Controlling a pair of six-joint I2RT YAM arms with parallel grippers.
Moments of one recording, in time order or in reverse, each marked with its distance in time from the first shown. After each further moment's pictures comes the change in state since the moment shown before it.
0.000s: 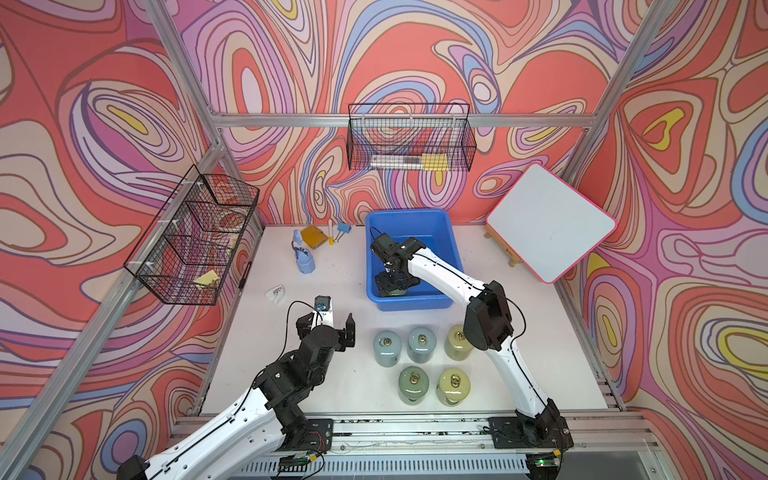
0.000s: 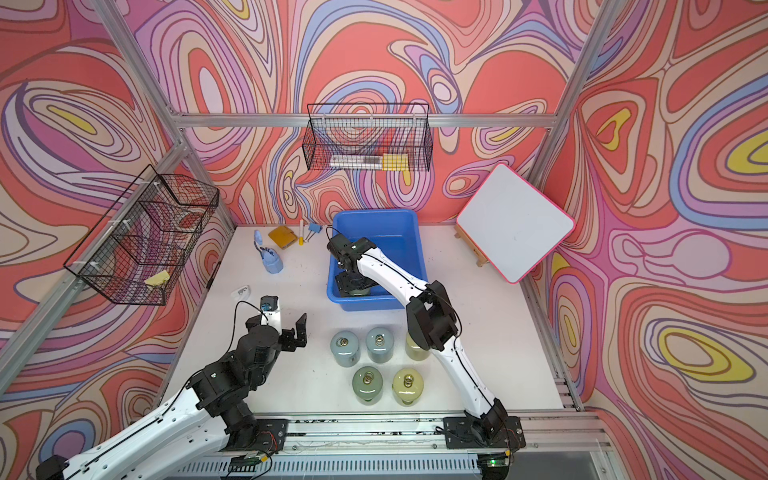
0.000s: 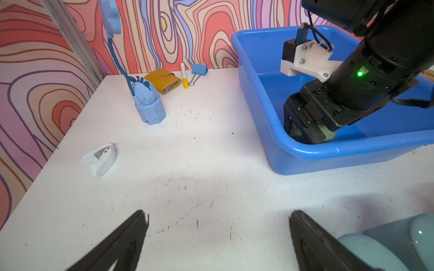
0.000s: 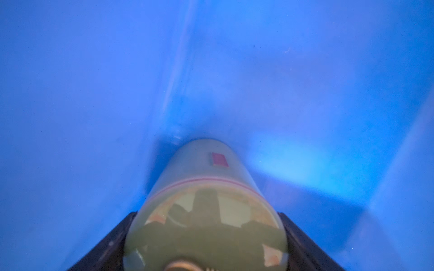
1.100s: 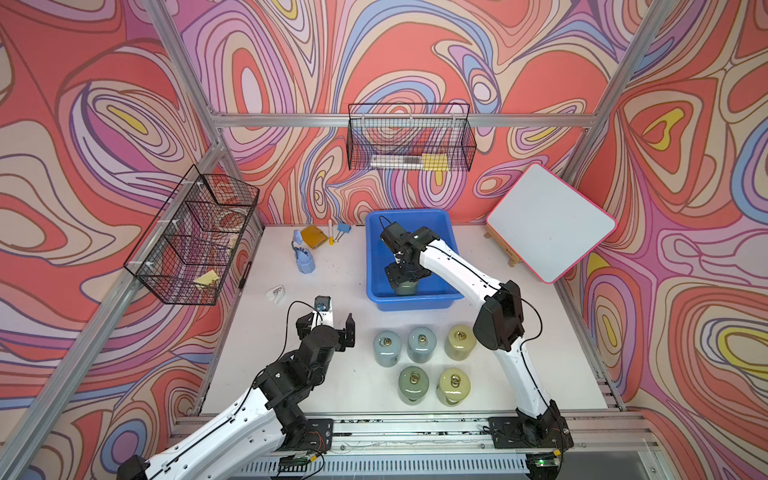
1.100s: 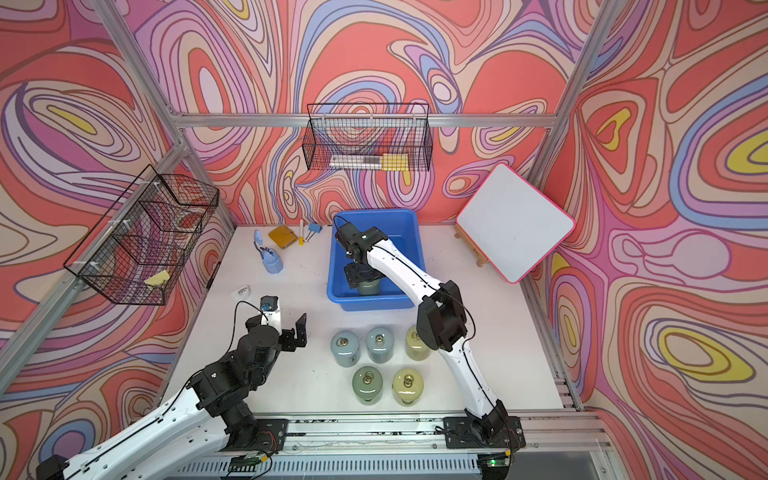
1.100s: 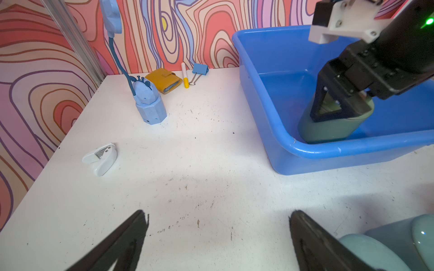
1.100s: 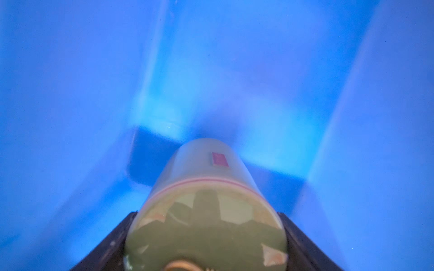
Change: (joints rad) left arm 0.000 0.000 -0.002 0.000 -0.006 0.000; right arm -0.044 -0.109 0.012 -0.089 0.047 -0.034
